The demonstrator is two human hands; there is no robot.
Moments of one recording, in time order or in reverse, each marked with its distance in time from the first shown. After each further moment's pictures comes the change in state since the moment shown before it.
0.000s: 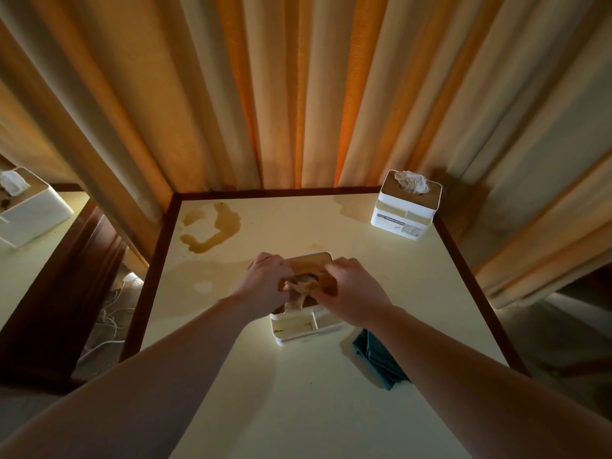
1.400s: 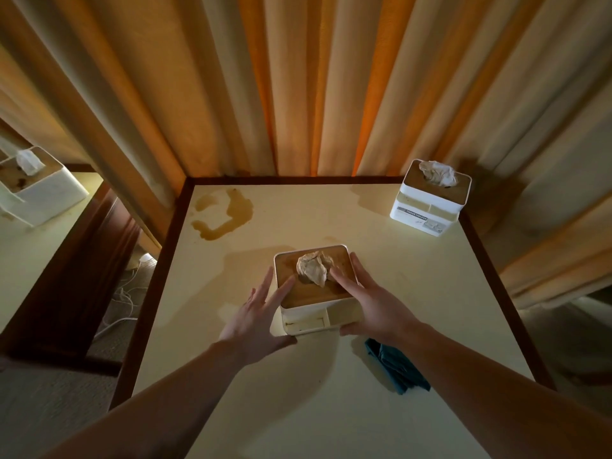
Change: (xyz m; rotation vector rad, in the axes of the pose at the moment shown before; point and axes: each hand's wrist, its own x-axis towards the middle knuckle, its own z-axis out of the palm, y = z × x) left_hand -0.075 -0.034 0.045 0.038 -0.025 0.015; right_hand -0.010 0.057 0.034 0.081 -0.267 -0.129
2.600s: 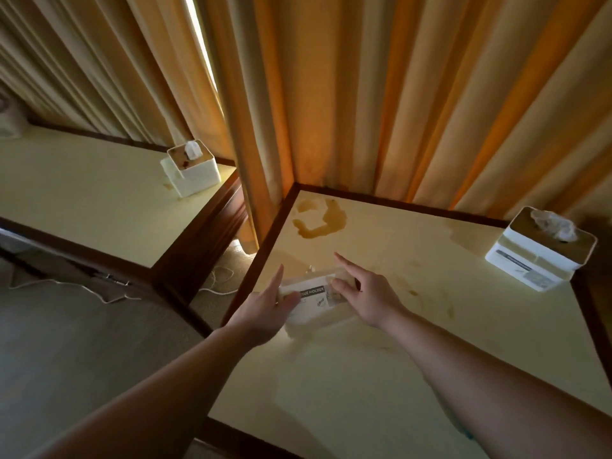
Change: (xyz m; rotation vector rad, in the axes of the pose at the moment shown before) left_hand -0.106 -0.015 -0.105 -0.417 0.098 -0.725; right_hand 0.075 -0.159 0.015 0.385 0.063 -0.102
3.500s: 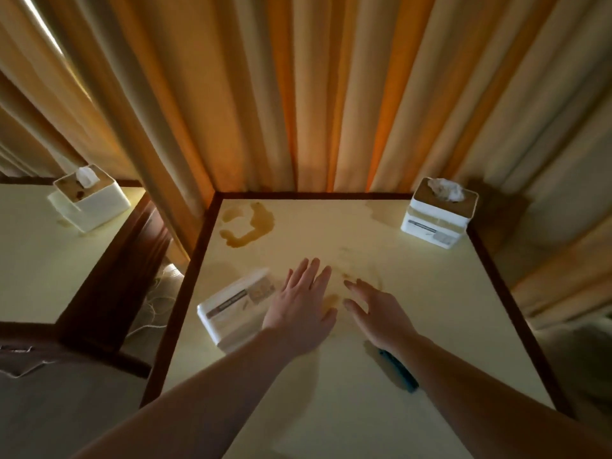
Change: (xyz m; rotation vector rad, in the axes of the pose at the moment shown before) left_hand 0.006 0.125 0.107 0.594 0.027 0.651; right_hand -0.097 0.084 -0.052 -0.284 0.192 0.294
